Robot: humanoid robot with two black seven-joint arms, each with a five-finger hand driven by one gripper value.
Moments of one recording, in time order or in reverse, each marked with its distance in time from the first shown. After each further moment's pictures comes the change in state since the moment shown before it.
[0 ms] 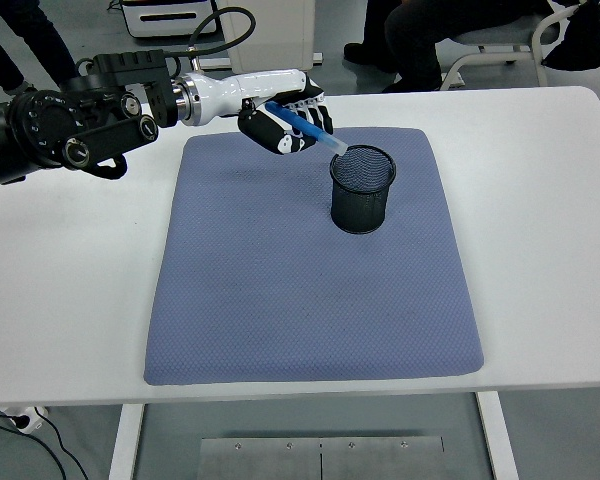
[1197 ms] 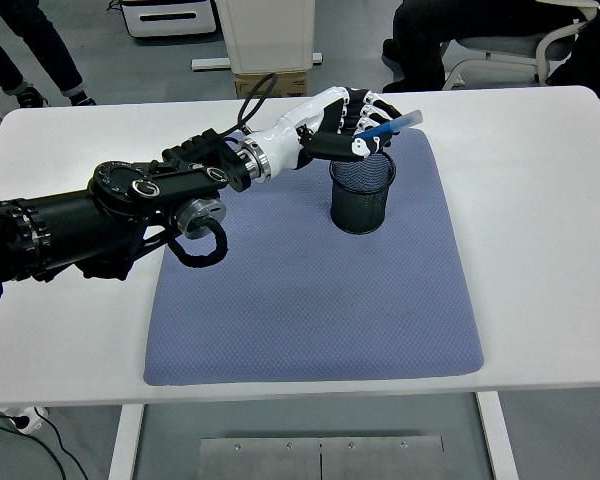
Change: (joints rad) left arm 0.218 -0.166 -0.154 -0.009 -0.586 0.030 -0.025; right arm 0.000 0.000 0.000 0.000 0.000 0.000 0.000
